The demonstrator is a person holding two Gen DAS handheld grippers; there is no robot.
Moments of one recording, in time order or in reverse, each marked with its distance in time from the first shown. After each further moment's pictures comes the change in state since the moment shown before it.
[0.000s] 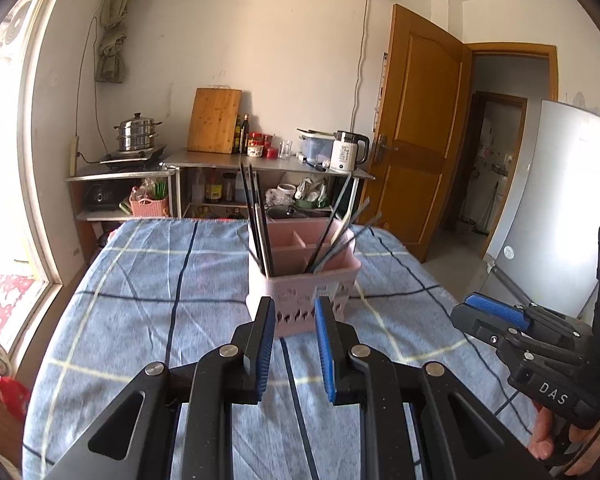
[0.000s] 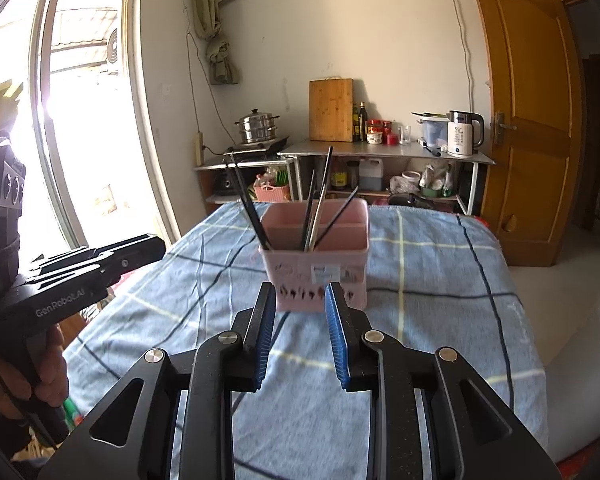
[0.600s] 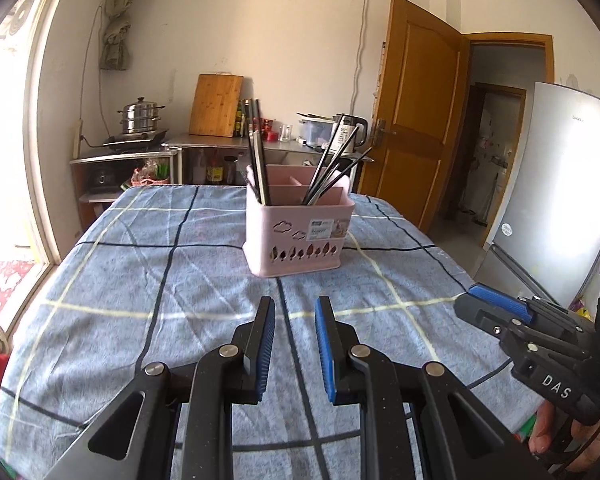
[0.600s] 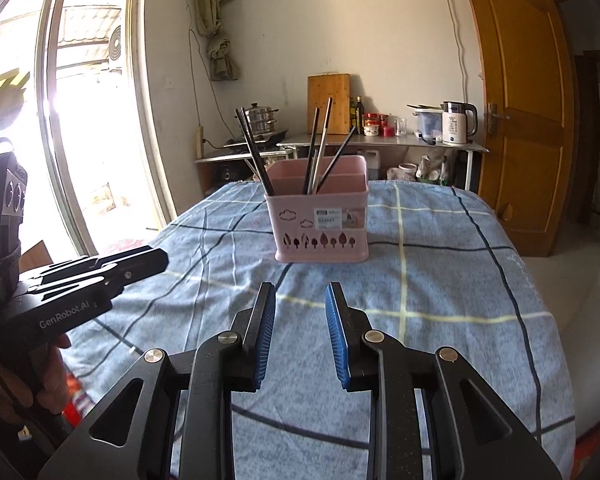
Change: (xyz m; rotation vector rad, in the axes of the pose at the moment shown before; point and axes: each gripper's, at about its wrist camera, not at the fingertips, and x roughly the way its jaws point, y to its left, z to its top) left arm -0.014 0.000 -0.081 -0.008 0.021 0.011; right arm -0.016 0.009 -0.075 0.004 -0.011 -0.011
